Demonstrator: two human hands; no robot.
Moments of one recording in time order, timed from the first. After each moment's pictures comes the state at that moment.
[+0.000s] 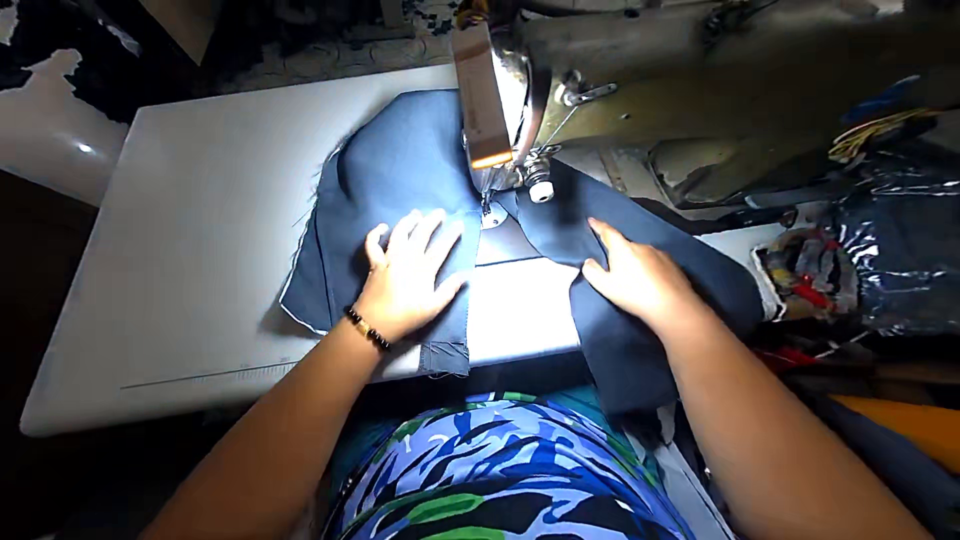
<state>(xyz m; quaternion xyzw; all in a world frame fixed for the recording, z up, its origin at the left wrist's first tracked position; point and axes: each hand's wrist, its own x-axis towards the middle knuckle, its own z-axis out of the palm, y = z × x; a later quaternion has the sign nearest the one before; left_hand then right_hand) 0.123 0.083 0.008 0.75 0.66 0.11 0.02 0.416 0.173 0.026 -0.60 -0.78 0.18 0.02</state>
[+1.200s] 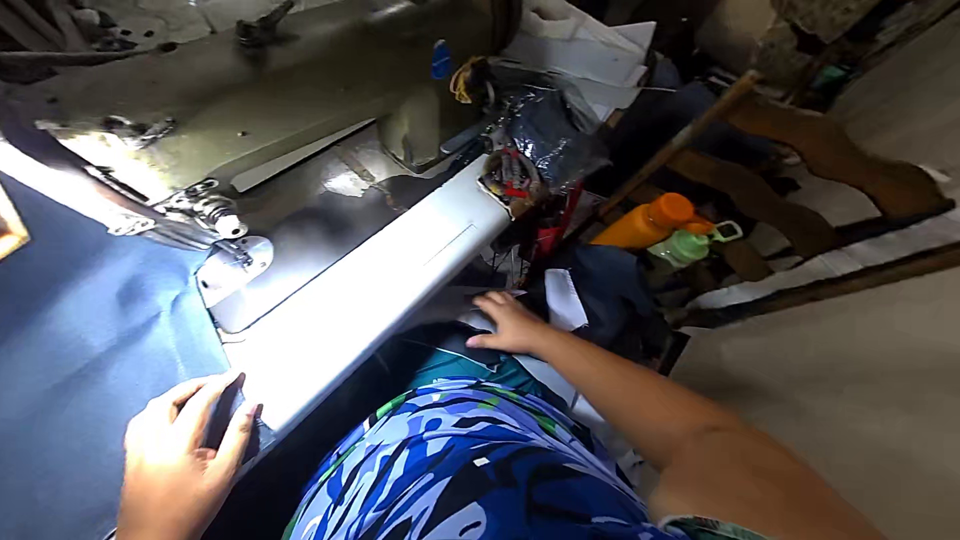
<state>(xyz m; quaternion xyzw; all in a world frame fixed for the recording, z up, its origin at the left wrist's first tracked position) 0.116 0.021 -0.027 0.79 0.55 0.27 0.05 0.559 0.036 -0.103 -0.62 -0.70 0.35 0.07</state>
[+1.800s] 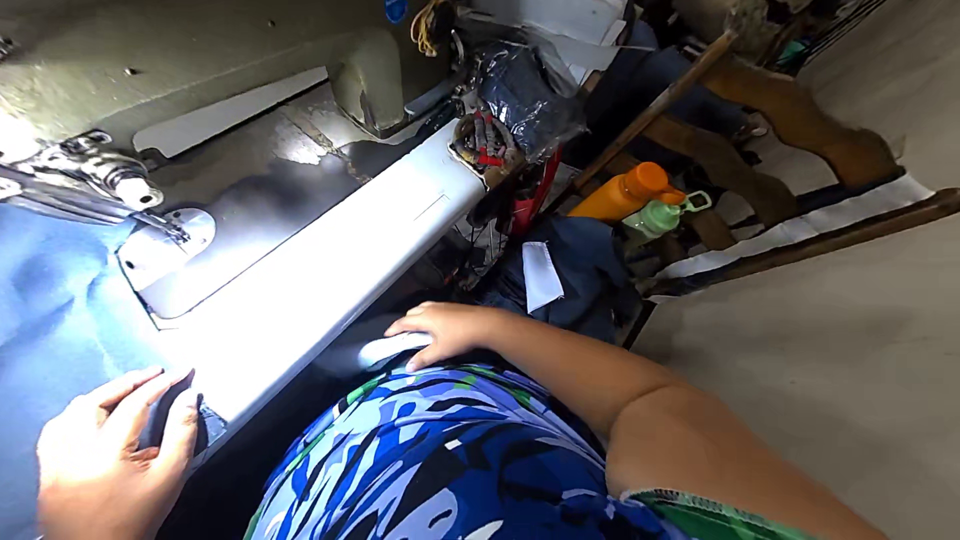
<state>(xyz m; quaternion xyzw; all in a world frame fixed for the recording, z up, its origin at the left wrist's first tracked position) 0.110 0.017 -0.039 0.79 0.55 0.28 0.05 0.490 0.044 -0.058 -0.39 -0.79 0.48 0.05</state>
